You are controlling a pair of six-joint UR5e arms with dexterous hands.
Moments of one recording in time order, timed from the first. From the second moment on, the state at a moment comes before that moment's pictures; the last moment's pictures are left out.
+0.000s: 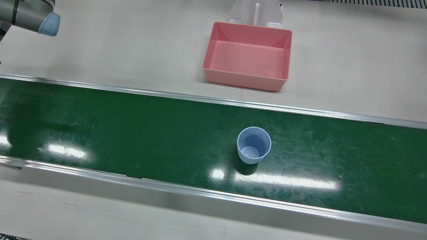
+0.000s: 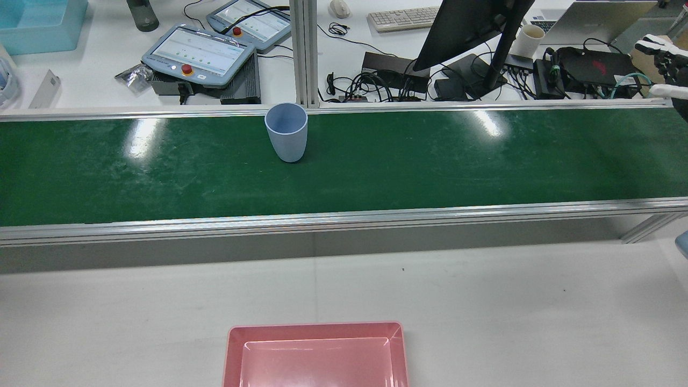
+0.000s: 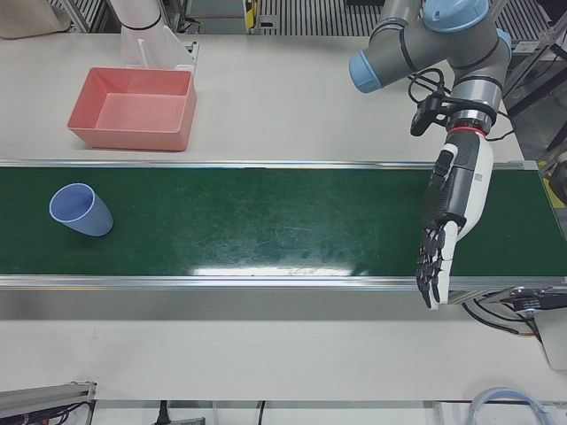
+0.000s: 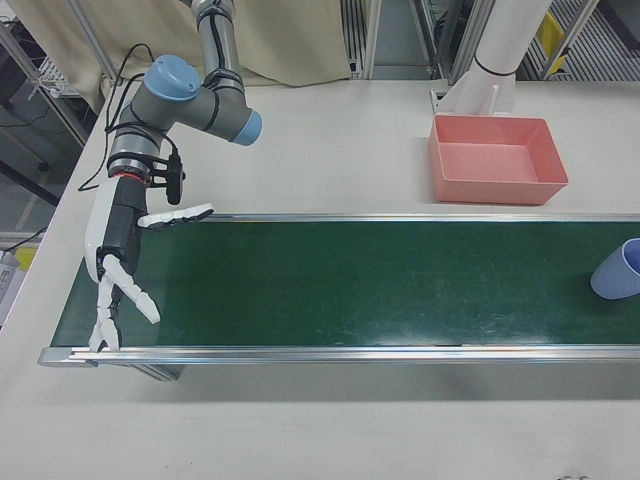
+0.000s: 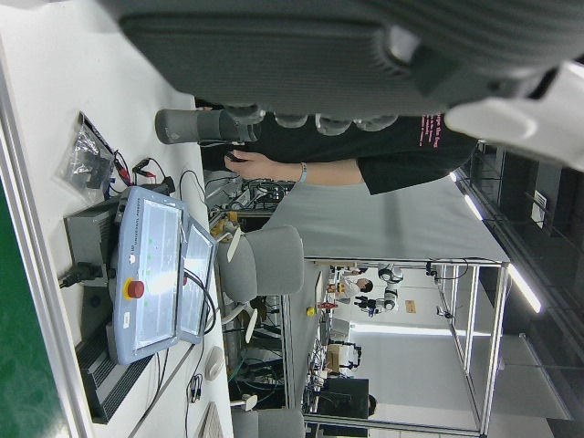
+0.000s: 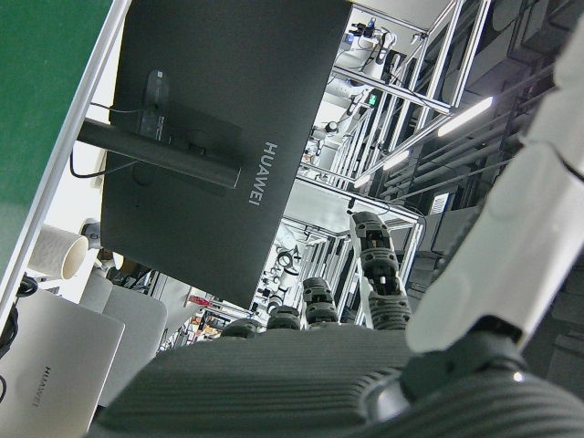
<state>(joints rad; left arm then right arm) -1.44 -1.74 -1.72 0.22 1.79 0.01 1.33 -1.54 1.59 -3.03 -1.36 -0.33</state>
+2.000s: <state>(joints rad) -1.44 -1.74 -1.72 0.22 1.79 0.01 1.26 -1.51 1.60 -3.02 -1.36 -0.32</state>
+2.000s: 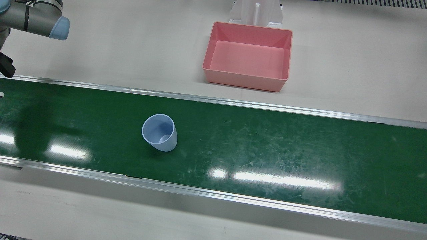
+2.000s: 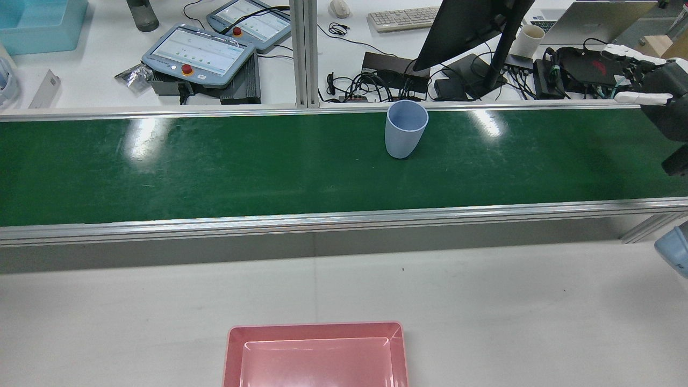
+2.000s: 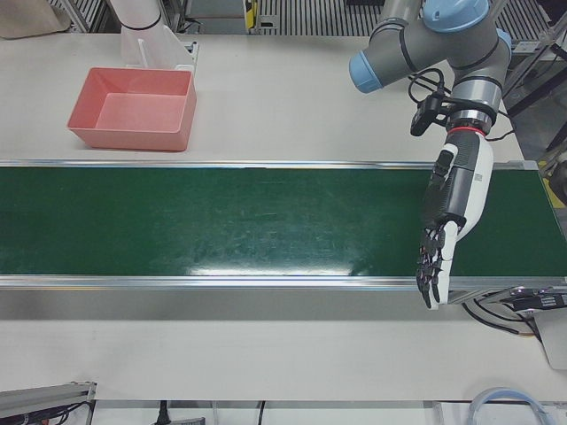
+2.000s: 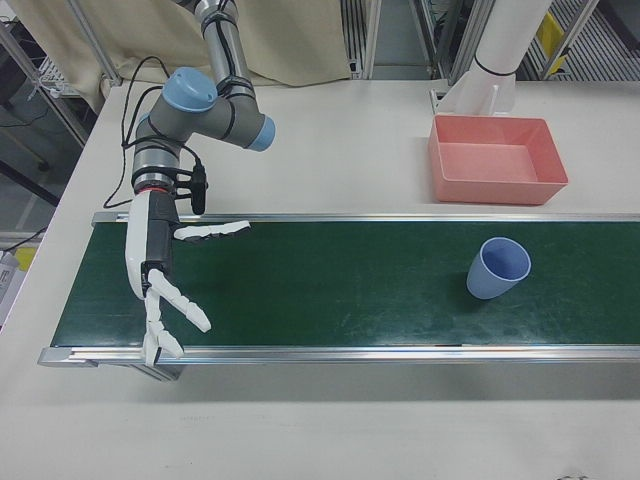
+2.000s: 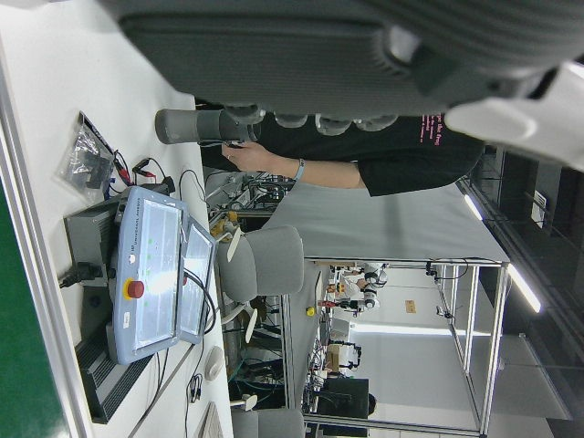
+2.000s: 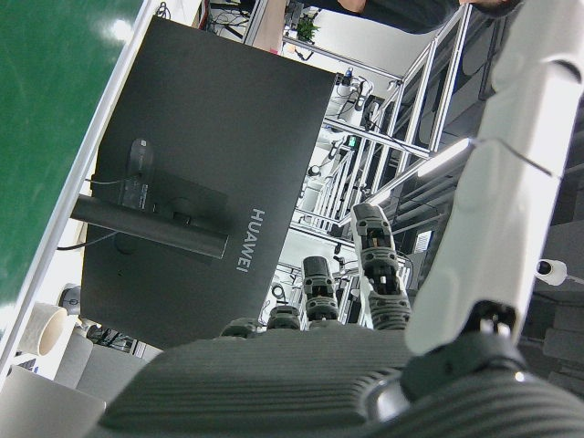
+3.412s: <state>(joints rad) -1.44 -1.74 -1.72 0.22 1.79 0.01 1.19 -1.52 1.61 -3.02 -1.37 -0.31</state>
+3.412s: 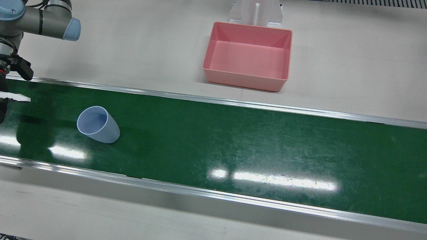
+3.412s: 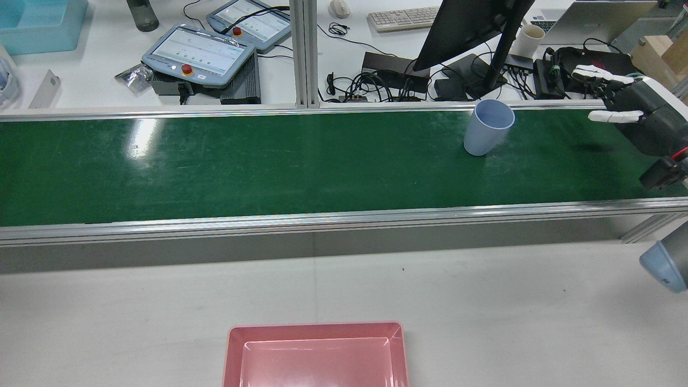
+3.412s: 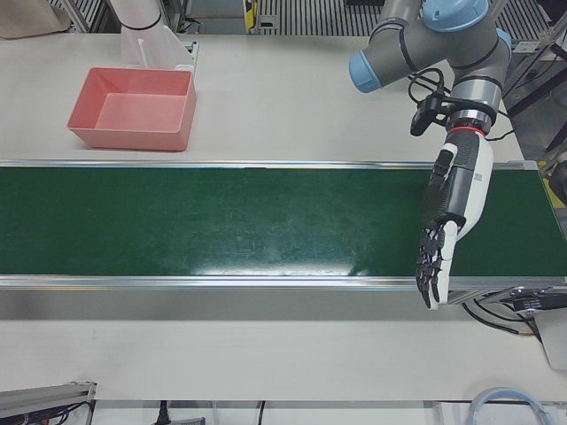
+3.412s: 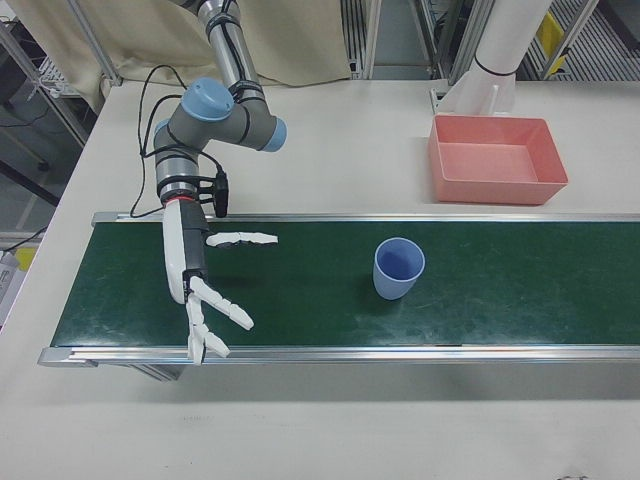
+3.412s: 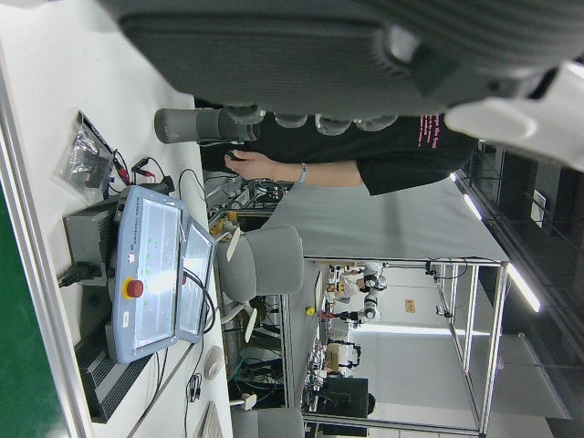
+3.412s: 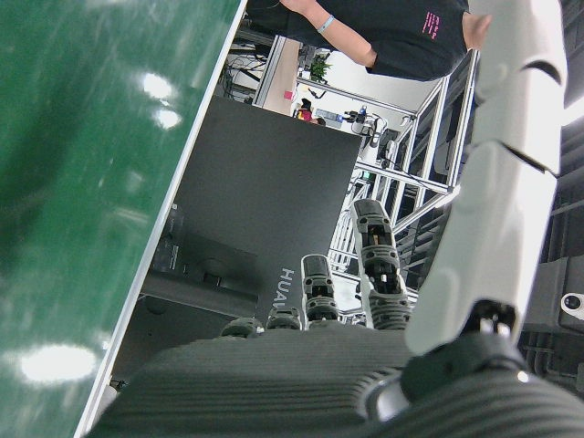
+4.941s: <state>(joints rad) -1.44 -1.74 -1.72 0.22 1.79 0.01 1.09 -1.60 1.69 -3.02 -1.34 -0.28</state>
